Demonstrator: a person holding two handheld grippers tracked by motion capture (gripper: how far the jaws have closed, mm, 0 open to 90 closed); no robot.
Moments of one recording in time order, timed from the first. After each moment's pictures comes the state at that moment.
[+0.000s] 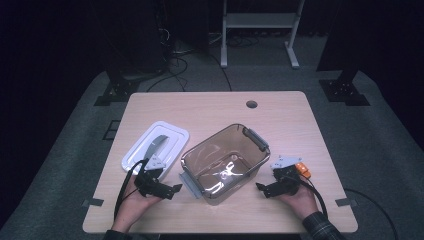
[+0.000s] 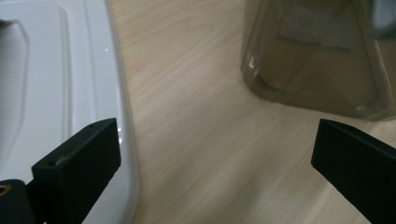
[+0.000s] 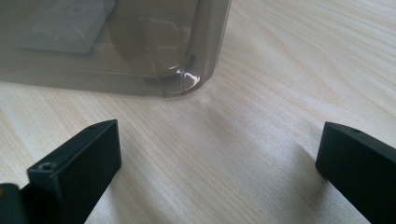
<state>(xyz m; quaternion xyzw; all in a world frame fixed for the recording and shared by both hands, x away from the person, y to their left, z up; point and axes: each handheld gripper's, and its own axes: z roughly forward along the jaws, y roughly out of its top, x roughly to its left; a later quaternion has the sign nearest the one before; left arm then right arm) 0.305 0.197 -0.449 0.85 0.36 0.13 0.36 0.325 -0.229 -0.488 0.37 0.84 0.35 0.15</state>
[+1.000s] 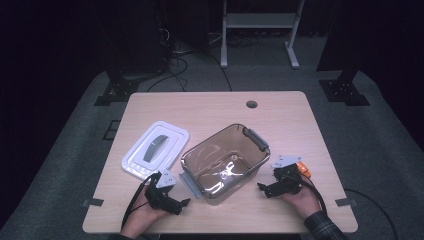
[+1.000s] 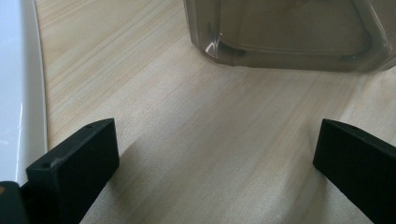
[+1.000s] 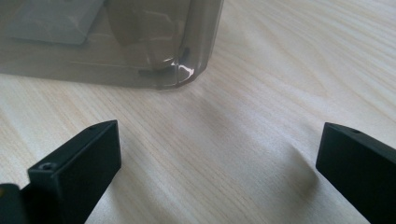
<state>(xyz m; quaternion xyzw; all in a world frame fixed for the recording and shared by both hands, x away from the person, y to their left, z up) 0.288 0.179 -0.485 0.87 0.30 0.13 0.36 0.324 -0.230 -0.482 0.38 0.85 0.33 0.16</state>
